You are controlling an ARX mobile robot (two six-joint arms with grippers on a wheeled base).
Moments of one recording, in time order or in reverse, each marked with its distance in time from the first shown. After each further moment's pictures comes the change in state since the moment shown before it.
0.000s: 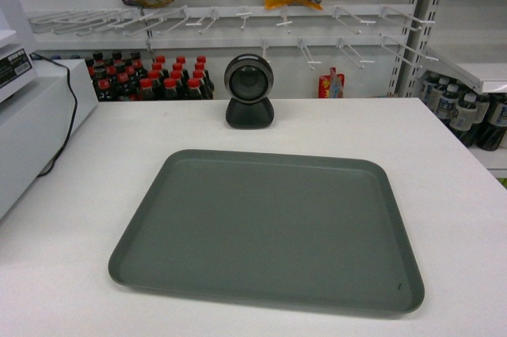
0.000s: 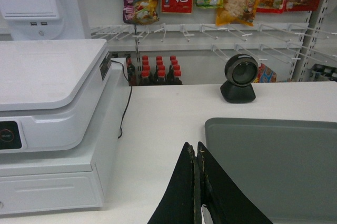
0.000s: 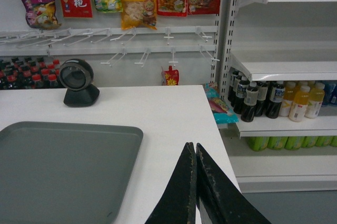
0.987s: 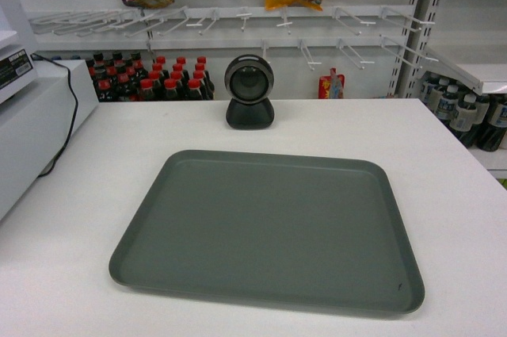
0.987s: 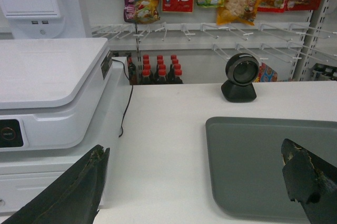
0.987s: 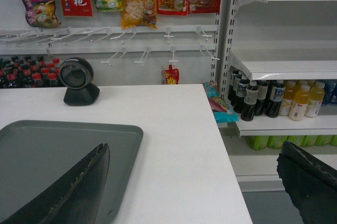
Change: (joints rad) left arm 0.000 0.000 0.000 -0.002 -0.001 0.000; right arm 0.000 0.000 0.000 0.003 0.000 0.000
